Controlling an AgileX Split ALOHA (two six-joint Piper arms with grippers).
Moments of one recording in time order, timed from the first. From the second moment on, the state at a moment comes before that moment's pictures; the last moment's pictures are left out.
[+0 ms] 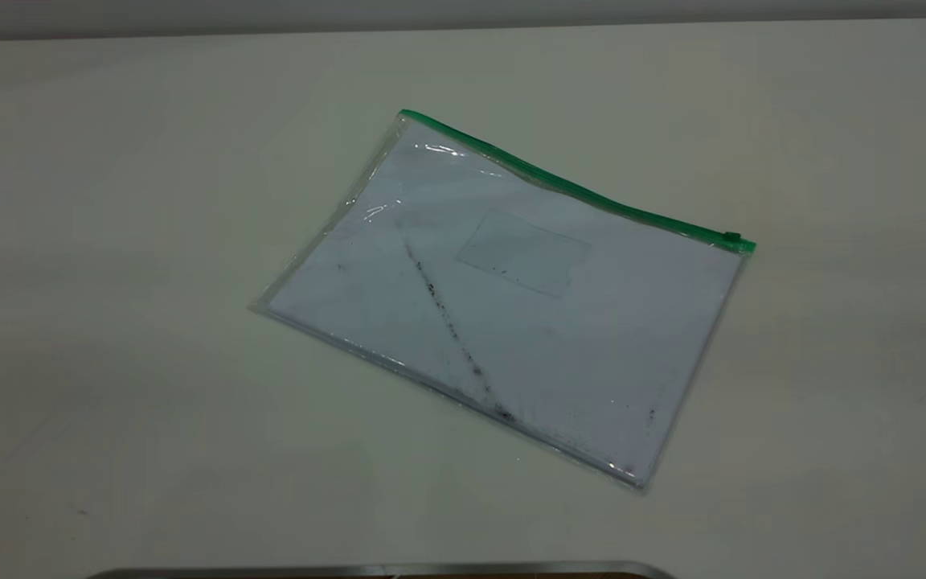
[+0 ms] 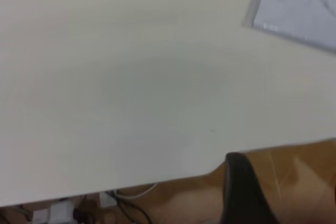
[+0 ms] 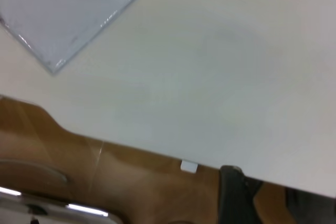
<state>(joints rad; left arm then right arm) 0.13 0.19 -0.51 -0.20 1.11 0.24 0.26 0.35 -0.47 -0.07 1.11 0.00</state>
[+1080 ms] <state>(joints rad) 0.11 -0.02 -0.49 -0.20 1.16 0.21 0.03 -0.02 -0.47 -0.07 1.13 0.00</state>
